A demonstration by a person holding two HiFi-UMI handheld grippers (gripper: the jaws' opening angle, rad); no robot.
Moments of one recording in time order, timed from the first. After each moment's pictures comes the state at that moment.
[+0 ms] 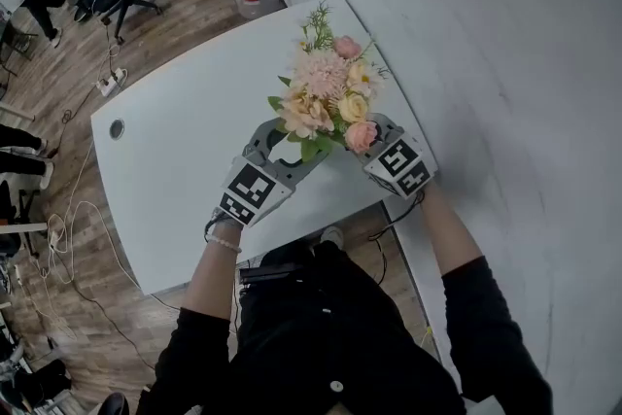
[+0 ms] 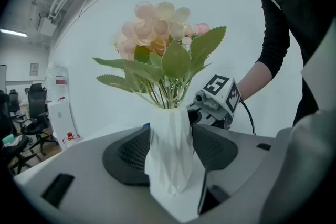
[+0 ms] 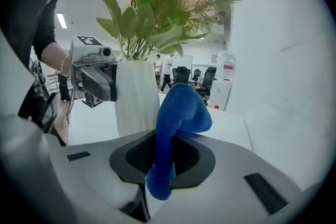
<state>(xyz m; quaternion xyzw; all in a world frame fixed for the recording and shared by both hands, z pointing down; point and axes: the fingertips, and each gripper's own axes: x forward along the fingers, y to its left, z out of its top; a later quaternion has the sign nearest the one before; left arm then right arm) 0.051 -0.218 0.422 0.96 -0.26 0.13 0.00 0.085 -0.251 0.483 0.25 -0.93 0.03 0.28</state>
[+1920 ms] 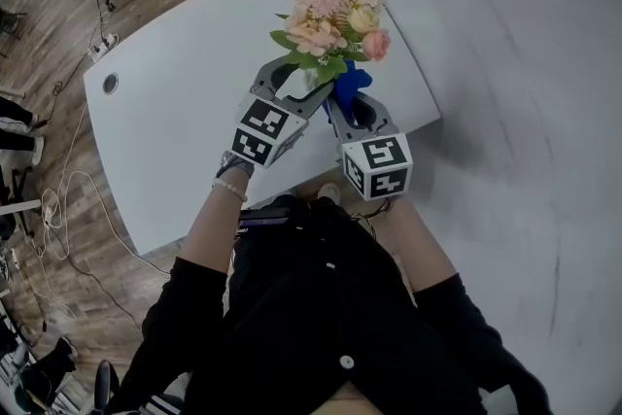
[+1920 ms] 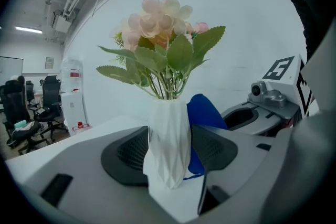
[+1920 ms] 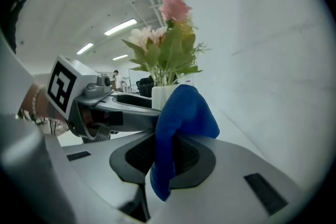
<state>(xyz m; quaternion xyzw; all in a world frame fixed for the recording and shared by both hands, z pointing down) 0.050 -0.220 0.441 0.93 -0.33 0.14 0.05 0.069 -0.187 0.458 0.46 -0.86 0.14 0.17</state>
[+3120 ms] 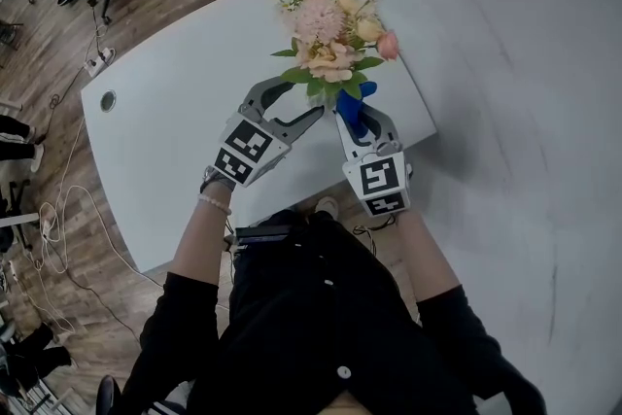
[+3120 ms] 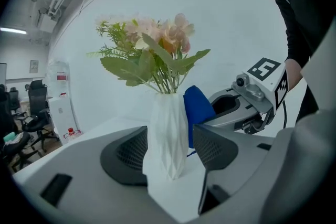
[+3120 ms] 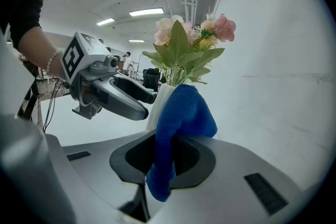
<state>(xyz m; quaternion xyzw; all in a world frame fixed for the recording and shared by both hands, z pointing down) 0.037 -0.215 0.443 0.95 -0.26 0.15 0.02 0.080 -0.196 0.453 0.45 -0.85 0.00 0.27</state>
